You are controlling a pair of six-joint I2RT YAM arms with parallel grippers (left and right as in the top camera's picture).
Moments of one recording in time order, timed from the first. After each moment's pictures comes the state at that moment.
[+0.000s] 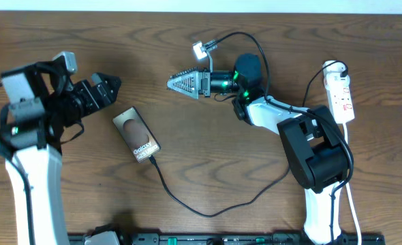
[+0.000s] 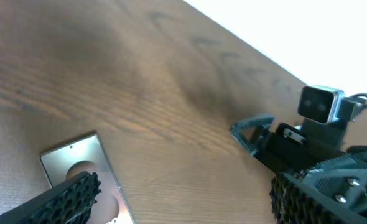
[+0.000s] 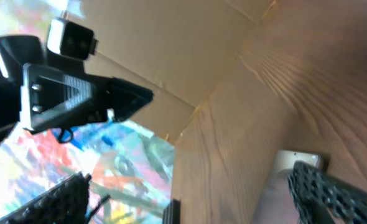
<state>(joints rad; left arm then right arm) 0.30 1.24 1.17 -0.74 0.63 -0.28 0.46 2.15 1.24 1.06 -1.13 1.10</state>
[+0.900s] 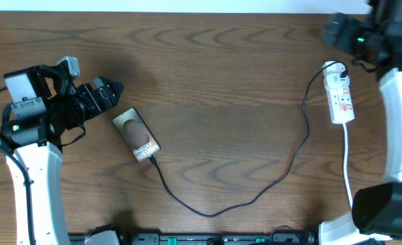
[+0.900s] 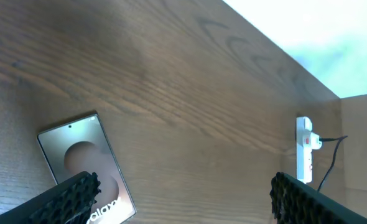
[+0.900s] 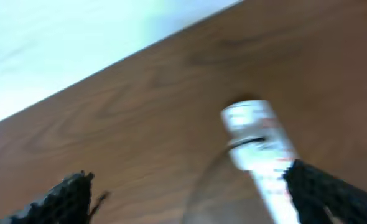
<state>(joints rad) 0.30 1.27 1.17 -0.80 0.63 -0.28 -0.17 1.72 1.77 -0.85 -0.06 0.28</state>
